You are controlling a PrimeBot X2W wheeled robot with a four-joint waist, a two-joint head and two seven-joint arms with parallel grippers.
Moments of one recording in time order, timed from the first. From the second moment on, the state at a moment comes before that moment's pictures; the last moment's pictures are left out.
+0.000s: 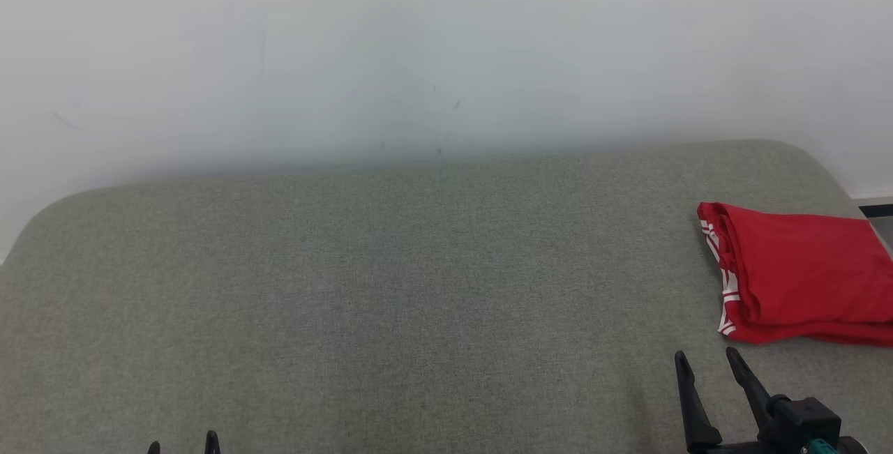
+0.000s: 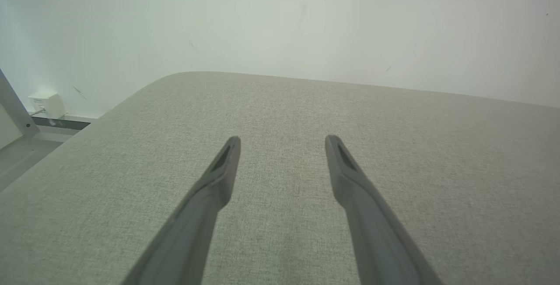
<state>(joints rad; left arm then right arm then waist) 0.17 0.05 0.11 0.17 -0.17 -0.08 -0.26 -0.02 -0.13 0.03 0.34 0.17 0.13 -0.25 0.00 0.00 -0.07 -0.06</state>
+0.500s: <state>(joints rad) 0.17 0.05 0.12 0.15 -0.15 -0.11 -0.26 -0.02 -0.13 0.02 0.34 0.17 0.13 -0.25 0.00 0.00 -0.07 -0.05</state>
